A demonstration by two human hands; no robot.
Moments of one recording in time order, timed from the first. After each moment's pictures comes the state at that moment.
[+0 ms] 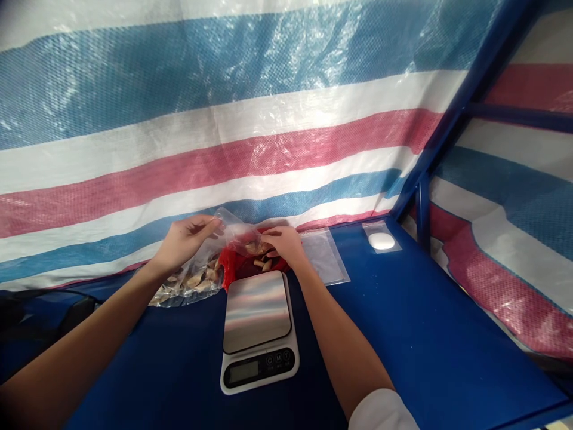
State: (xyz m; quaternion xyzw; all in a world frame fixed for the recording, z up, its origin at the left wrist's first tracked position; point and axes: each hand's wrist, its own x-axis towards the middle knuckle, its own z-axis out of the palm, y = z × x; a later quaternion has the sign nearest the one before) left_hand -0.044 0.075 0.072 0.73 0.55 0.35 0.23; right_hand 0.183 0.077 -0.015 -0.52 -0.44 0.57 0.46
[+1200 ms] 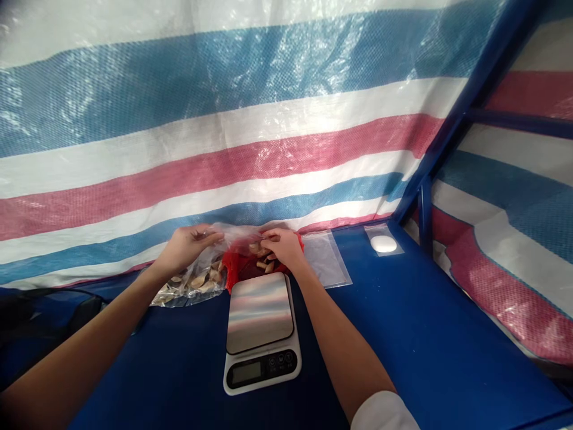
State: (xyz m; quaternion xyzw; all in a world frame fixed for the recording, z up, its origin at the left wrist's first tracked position) left_hand -0.065 0.079 0.062 0.75 0.57 0.27 0.17; right_hand 0.176 0.077 -0.022 -0.48 -0.47 0.57 0.47
